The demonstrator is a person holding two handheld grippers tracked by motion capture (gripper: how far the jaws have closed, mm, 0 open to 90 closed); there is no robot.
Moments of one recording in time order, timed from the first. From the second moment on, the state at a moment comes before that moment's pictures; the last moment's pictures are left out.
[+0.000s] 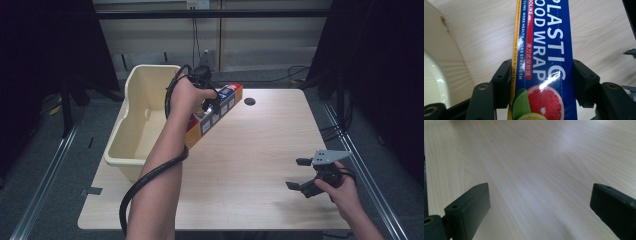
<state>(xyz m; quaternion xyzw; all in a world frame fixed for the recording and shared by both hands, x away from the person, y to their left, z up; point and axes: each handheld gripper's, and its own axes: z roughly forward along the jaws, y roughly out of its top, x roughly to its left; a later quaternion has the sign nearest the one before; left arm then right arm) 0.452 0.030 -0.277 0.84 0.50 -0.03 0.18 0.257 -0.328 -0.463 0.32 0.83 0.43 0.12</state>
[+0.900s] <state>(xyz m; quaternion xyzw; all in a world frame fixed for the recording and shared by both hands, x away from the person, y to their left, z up) 0.443 0.075 -0.233 0.81 0.56 -0.01 0.18 0.257 -0.325 -0.463 0.32 0.84 0.43 0.11</state>
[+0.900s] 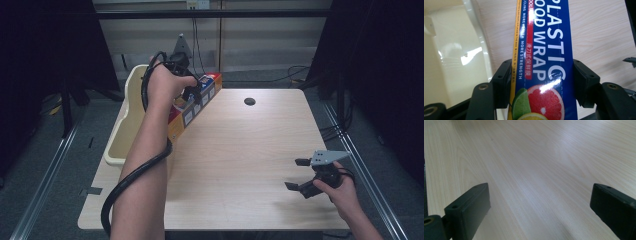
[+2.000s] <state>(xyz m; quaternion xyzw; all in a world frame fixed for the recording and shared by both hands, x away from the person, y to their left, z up) 0.432 0.124 -0.200 0.77 0.61 0.01 0.18 0.255 -0.324 -0.463 0.32 0.84 0.43 0.11</state>
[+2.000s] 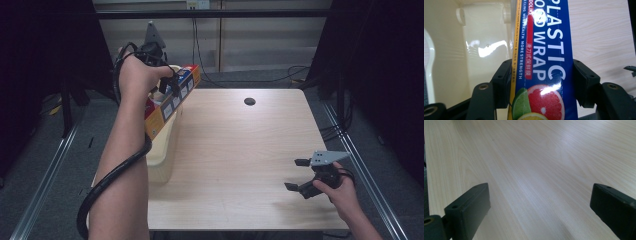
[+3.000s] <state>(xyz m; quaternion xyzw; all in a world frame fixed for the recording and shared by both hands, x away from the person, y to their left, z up) 0.423 0.163 -0.181 0.75 0.64 0.03 0.19 0.256 -0.323 -0.465 0.32 0.84 0.43 0.11</state>
